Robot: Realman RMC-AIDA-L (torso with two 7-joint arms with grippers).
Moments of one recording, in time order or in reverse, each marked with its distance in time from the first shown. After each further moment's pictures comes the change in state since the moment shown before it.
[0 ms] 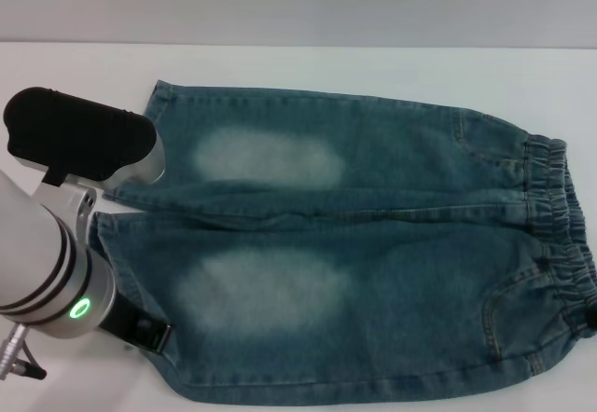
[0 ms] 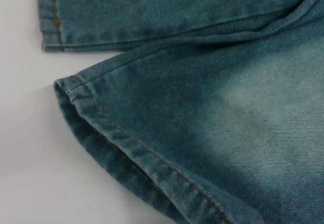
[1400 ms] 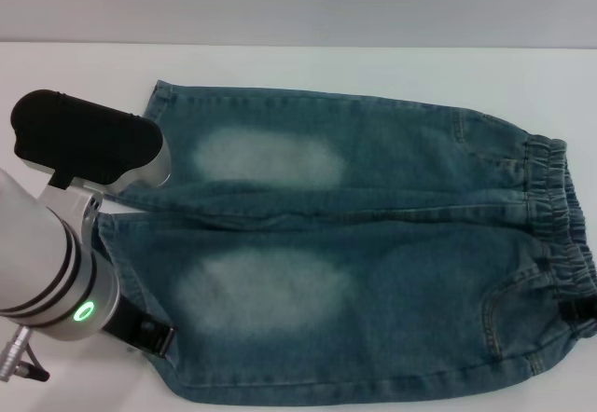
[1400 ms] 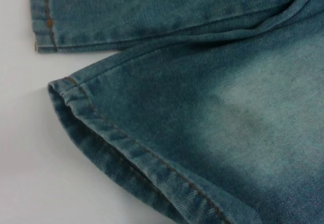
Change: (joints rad) left arm -0.002 0.000 0.013 0.004 0.000 0.003 0.003; right arm 0.059 0.001 -0.014 0.087 0.011 0.035 -0.023
